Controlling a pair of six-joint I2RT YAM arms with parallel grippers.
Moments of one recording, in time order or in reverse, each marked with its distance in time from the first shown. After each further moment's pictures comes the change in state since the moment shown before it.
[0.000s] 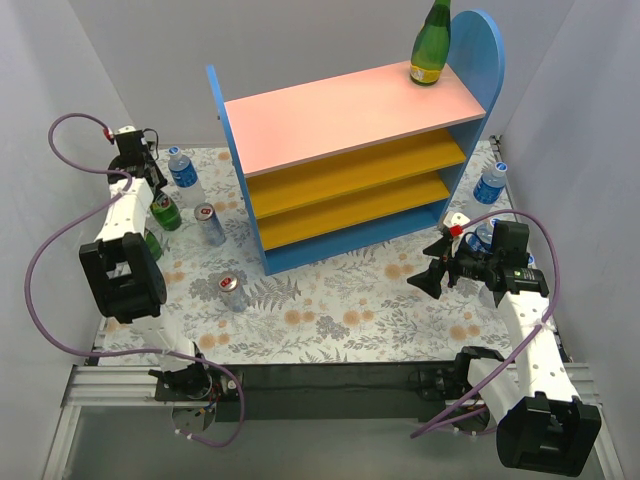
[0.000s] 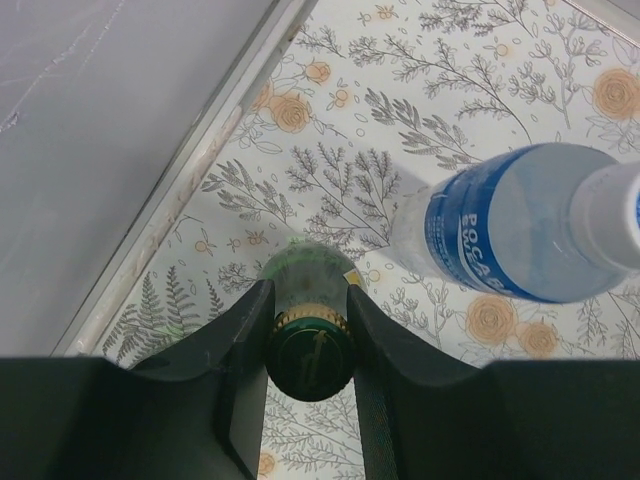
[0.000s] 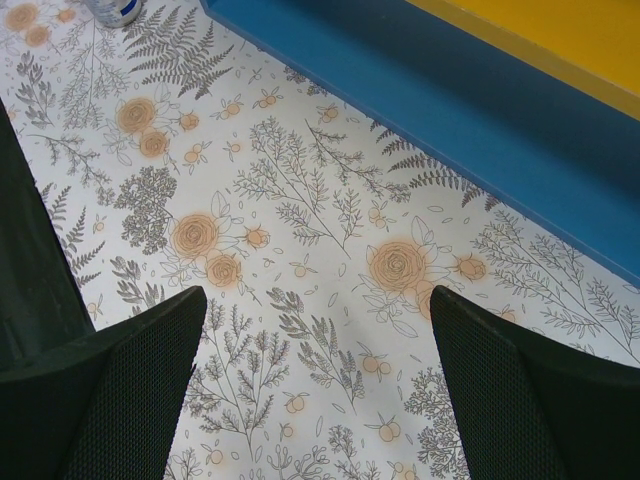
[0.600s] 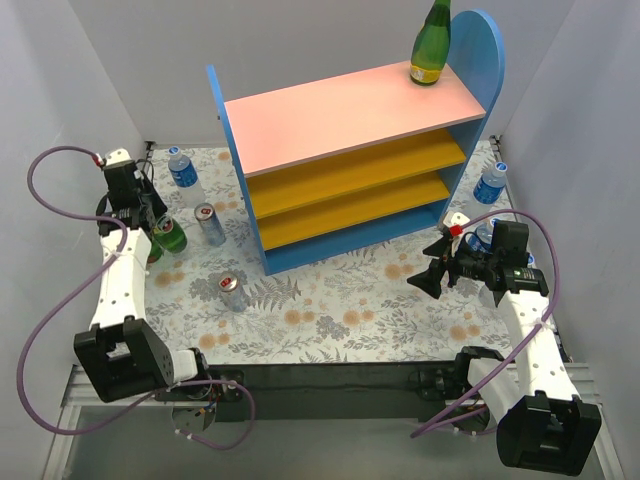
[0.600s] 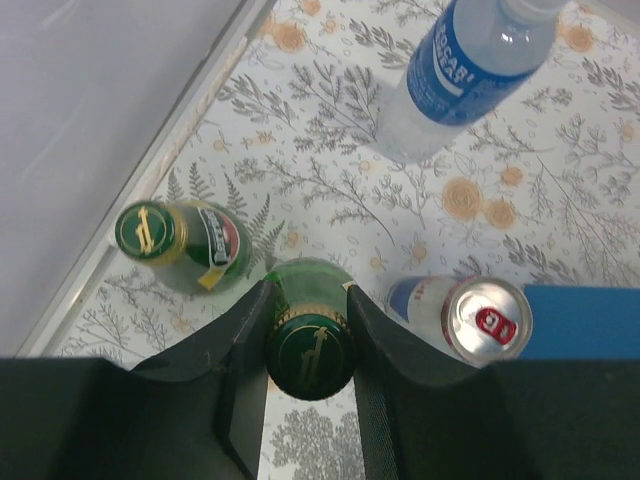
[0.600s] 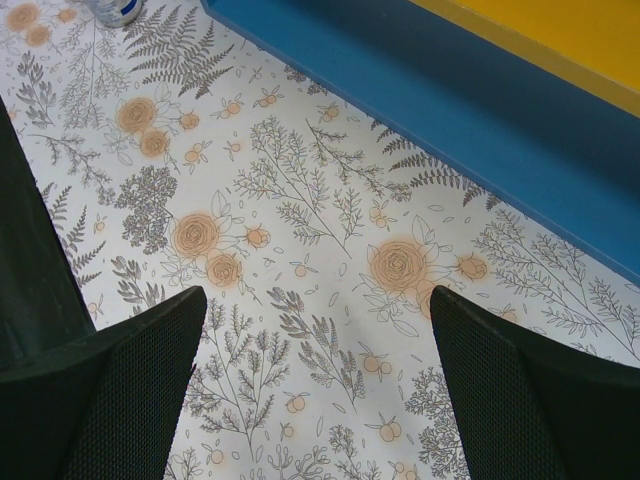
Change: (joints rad) left arm -0.002 -0.477 -0.332 -0.057 0.070 -0.011; right arm 0.000 0.005 0.000 0.000 0.000 0.000
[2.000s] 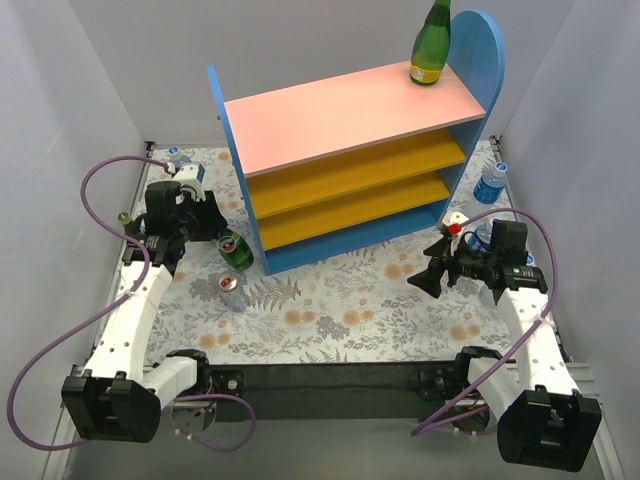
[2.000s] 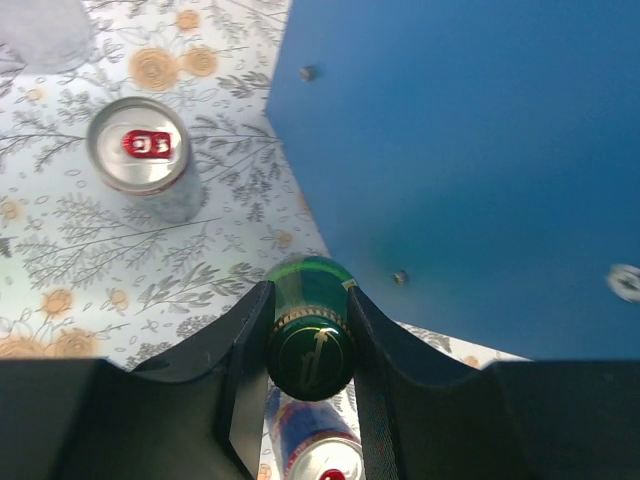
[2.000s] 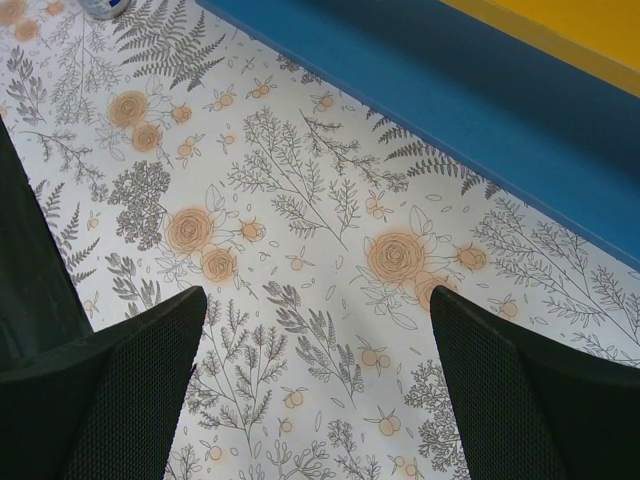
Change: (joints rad) left arm -0.285 -0.243 -0.155 -0.093 0.364 0.073; right arm 0.000 0.022 0.000 0.000 0.019 0.000
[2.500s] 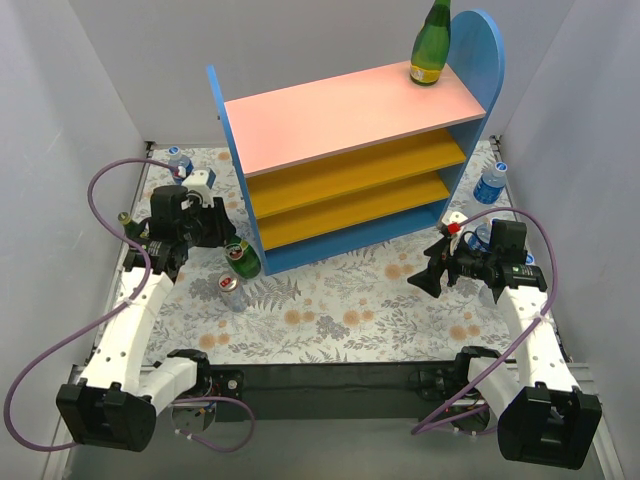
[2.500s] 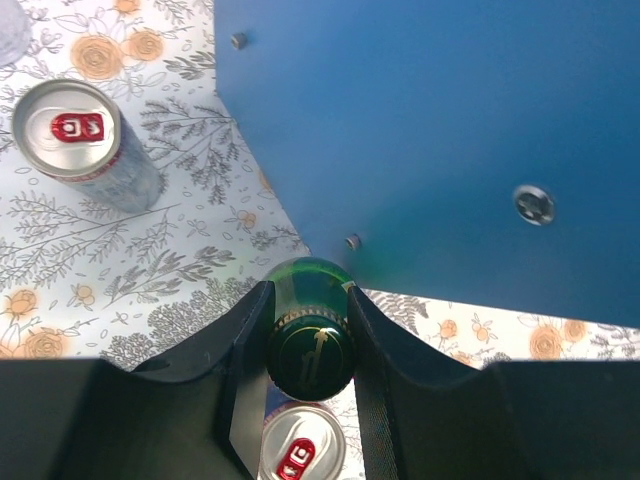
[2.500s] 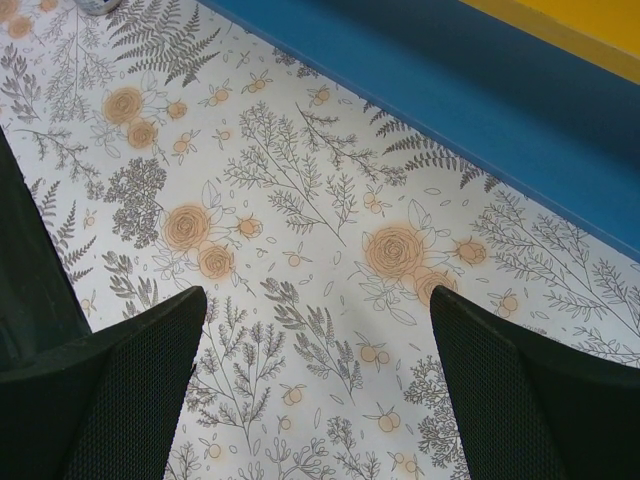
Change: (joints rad) left arm -0.071 -0.040 -0.003 -0.045 0.044 0.017; right arm 0.000 0.014 0.000 0.000 0.011 0.000
